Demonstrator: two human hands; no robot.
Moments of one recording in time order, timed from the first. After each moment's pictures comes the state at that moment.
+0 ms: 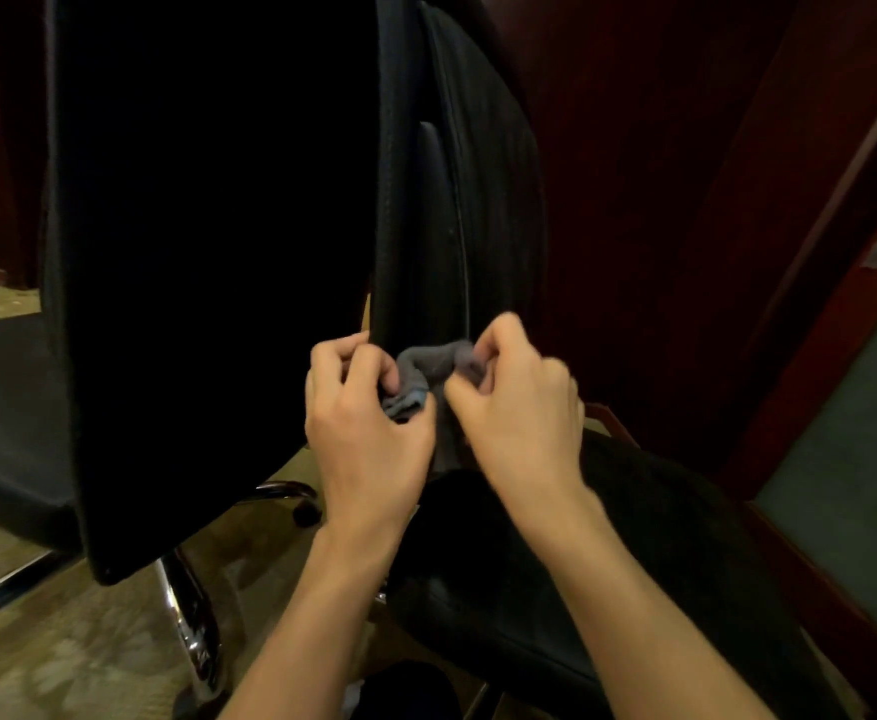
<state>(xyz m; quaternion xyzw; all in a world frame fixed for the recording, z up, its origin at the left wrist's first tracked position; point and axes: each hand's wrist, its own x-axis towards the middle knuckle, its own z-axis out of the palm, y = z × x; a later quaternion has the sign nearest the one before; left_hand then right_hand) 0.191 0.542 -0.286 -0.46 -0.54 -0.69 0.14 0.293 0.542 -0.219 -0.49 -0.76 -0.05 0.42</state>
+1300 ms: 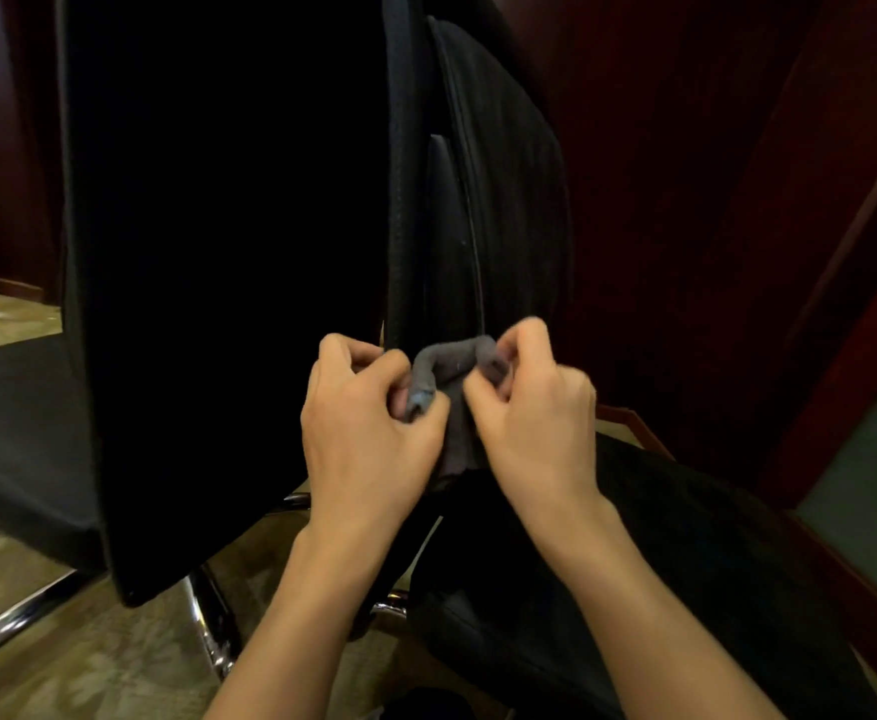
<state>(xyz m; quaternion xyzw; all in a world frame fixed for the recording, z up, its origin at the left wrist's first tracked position) 0.170 0.537 -0.266 -0.50 -0.59 -0.62 0.12 0.289 0.567 -0.228 -0.38 -0.77 -0.09 0.50</state>
